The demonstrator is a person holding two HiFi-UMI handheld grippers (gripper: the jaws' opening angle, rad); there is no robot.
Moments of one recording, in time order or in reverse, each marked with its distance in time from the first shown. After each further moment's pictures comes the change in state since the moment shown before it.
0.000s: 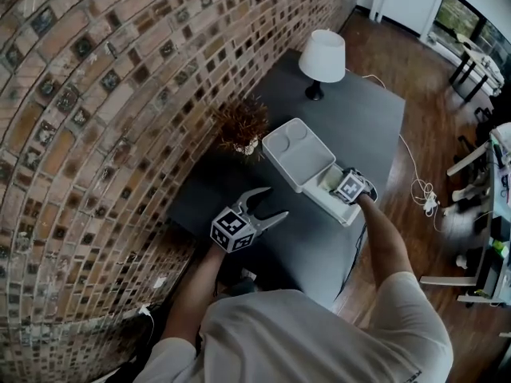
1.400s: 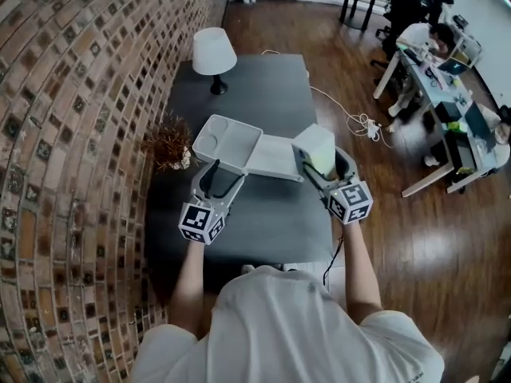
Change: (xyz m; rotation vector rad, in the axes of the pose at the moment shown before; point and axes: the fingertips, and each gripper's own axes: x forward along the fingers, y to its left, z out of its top) left arm 0.000 -0.019 0.081 0.241 -0.186 -0.053; right arm -0.347 0.108 -0.005 0.631 -0.969 -0.664
